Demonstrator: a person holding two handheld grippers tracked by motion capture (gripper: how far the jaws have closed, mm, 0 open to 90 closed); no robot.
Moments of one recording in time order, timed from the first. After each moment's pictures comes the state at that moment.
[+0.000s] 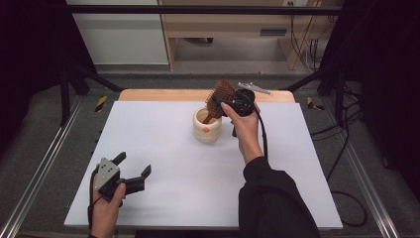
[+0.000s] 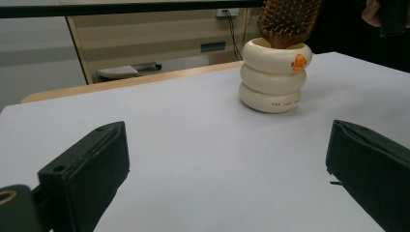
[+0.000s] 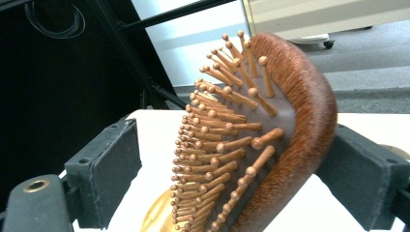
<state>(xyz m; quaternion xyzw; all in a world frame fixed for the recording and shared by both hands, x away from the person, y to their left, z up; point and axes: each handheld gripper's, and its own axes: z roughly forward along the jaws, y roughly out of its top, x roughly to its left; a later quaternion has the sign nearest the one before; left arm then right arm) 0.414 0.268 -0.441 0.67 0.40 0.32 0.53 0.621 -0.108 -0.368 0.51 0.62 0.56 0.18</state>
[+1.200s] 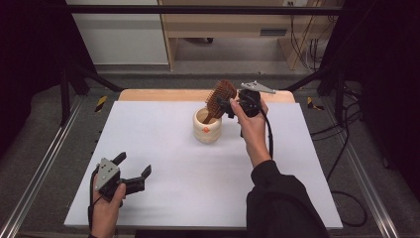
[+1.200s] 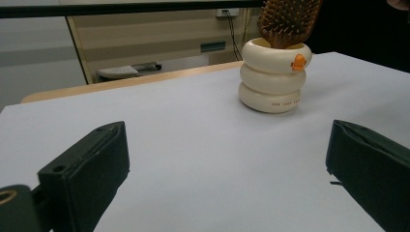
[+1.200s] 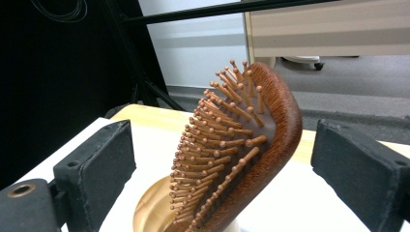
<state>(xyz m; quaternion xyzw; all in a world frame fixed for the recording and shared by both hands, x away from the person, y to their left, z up) 0.414 0.268 -0.441 0.67 0.40 0.32 0.53 0.600 -0.120 -0.349 0.47 0.65 0.55 0.23</state>
